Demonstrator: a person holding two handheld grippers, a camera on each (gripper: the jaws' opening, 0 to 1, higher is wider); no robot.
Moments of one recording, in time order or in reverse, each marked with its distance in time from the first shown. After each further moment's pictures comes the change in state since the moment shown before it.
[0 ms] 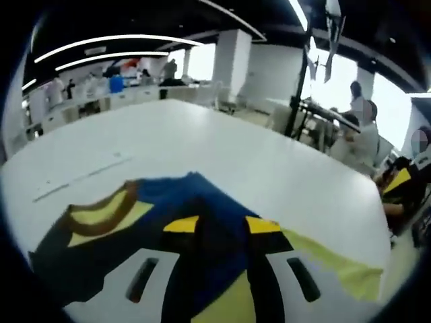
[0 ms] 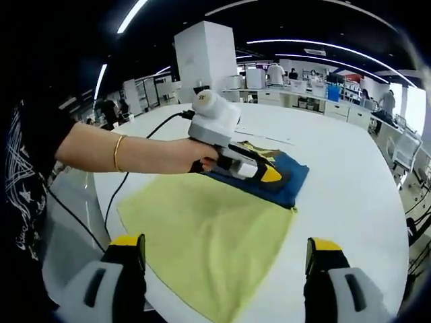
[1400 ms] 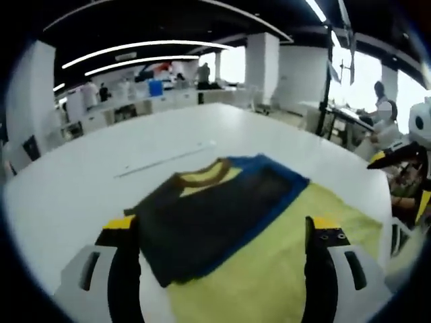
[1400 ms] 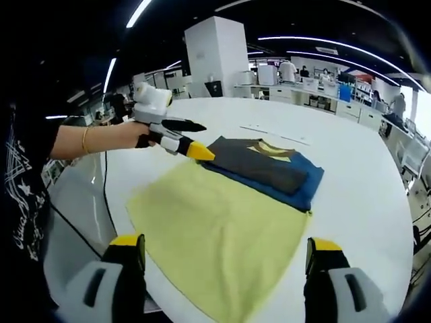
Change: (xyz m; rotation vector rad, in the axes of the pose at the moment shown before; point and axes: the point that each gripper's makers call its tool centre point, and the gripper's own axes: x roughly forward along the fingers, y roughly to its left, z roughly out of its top) left arm -0.173 0.087 -0.033 -0.029 0.004 0.205; right arm 0.011 0.022 0.003 -0.036 0.039 0.064
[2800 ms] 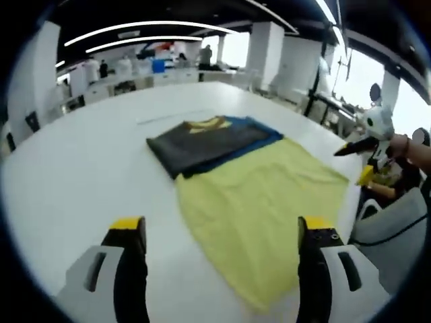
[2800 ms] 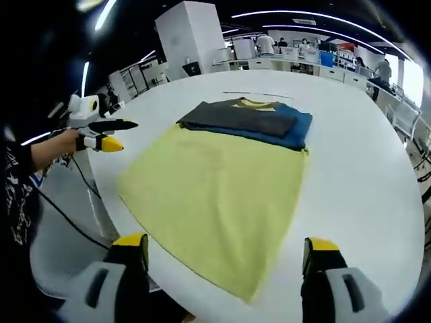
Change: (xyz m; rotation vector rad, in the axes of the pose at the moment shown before) left arm -0.127 -0.015 -0.100 -0.085 0.148 -0.042; right arm 0.004 -0.005 -0.086 0.152 0.157 -0.076
